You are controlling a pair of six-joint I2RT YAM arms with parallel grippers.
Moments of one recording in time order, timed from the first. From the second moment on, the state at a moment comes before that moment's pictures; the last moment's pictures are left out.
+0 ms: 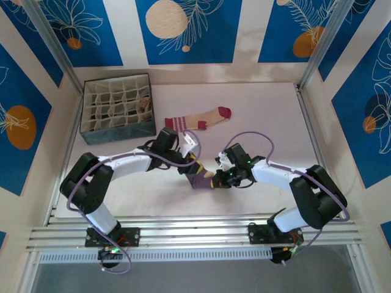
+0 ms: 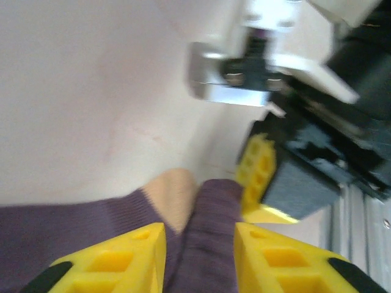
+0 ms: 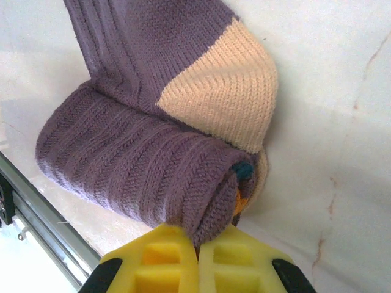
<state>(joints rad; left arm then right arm) -0.63 1.66 0.89 -0.04 0.70 0.00 0.58 1.43 0.63 -0.36 -0.50 0.47</state>
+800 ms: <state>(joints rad) -0.60 2.02 1.14 -0.09 0.75 0.10 0.54 1.59 0.83 -0.65 -0.65 0.37</state>
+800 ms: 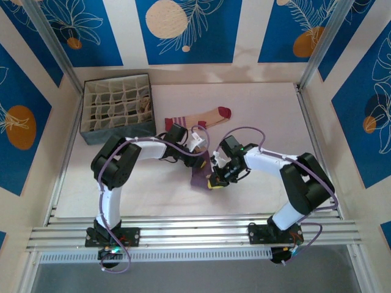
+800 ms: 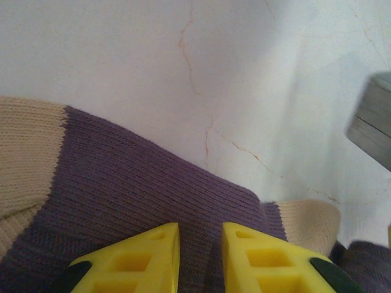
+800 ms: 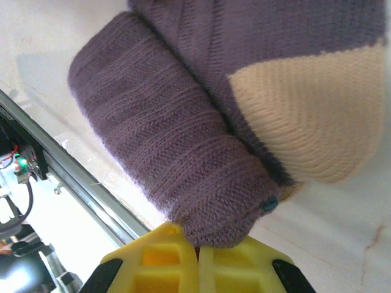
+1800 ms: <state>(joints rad) -0.85 1.58 0.73 -0.04 0.36 0.69 0.51 1.76 0.97 -0.79 -0.70 0.37</state>
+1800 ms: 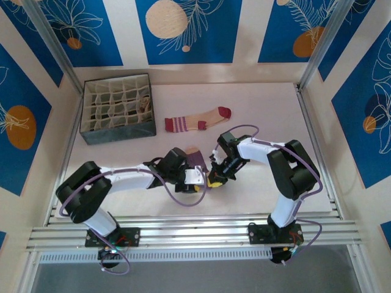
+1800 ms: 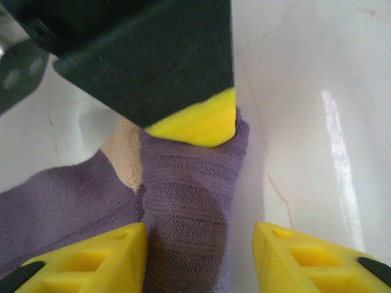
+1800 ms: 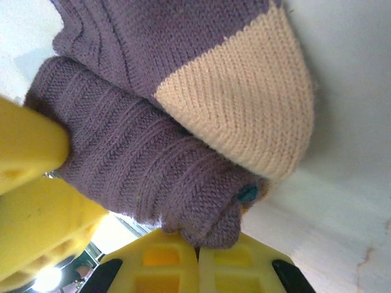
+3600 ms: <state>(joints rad) -0.79 1.78 0.86 -0.12 0.70 0.25 0.45 1.85 1.00 -0.58 -0.67 0.49</state>
